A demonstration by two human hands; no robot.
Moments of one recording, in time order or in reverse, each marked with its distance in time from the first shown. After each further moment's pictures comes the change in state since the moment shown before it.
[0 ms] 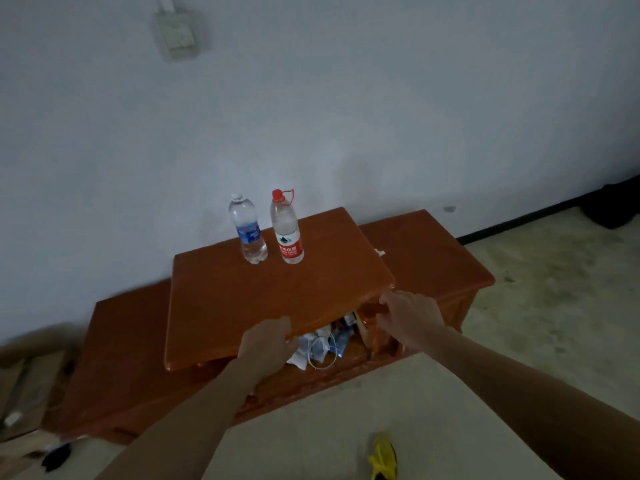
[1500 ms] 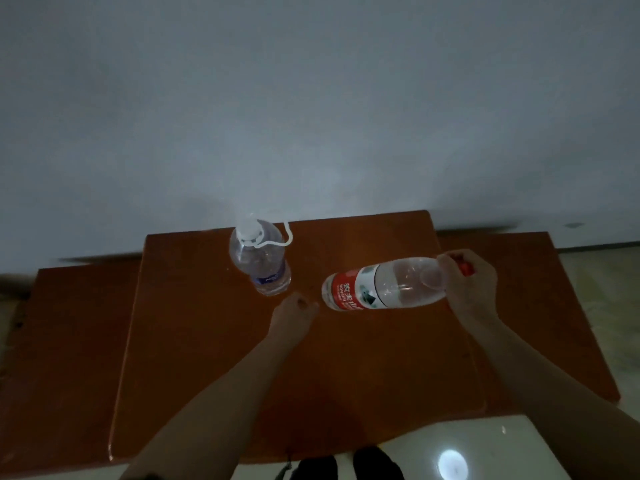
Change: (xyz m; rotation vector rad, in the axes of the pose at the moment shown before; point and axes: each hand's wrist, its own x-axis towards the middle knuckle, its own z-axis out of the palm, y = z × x) left_hand 0.443 -0.160 0.044 -0.830 -0.229 -0.617; right_hand 0.507 0.006 0.078 0.855 0.168 0.376
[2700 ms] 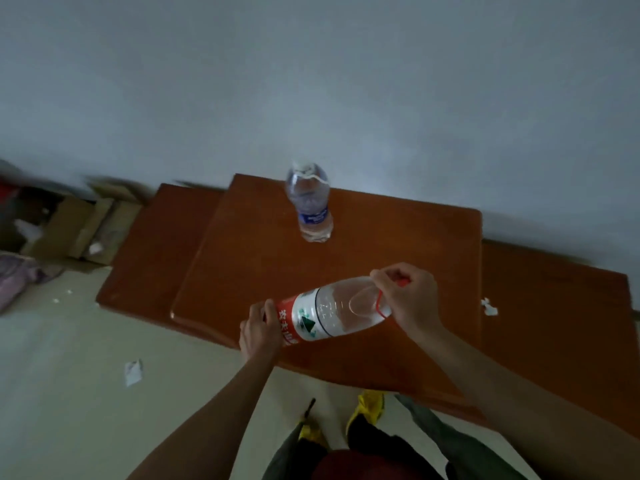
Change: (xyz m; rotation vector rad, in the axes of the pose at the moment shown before) left_hand -0.159 -0.085 0.072 -0.334 0.687 -0.435; right_hand -0.107 -0.008 -0.003 0.038 -0.509 -0.217
